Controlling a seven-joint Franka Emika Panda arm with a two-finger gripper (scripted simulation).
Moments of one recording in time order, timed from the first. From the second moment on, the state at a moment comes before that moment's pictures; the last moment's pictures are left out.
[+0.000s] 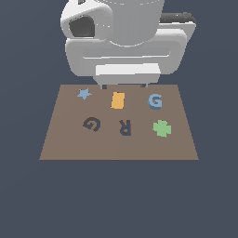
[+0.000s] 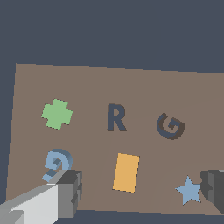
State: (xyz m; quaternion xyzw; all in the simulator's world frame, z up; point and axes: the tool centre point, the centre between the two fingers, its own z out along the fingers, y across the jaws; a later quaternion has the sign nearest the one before) arm 0.004 0.011 0.190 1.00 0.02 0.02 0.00
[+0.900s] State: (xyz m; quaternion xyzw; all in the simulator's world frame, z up) arm -0.023 0.053 0.139 1.00 -0.02 0.01 0.00
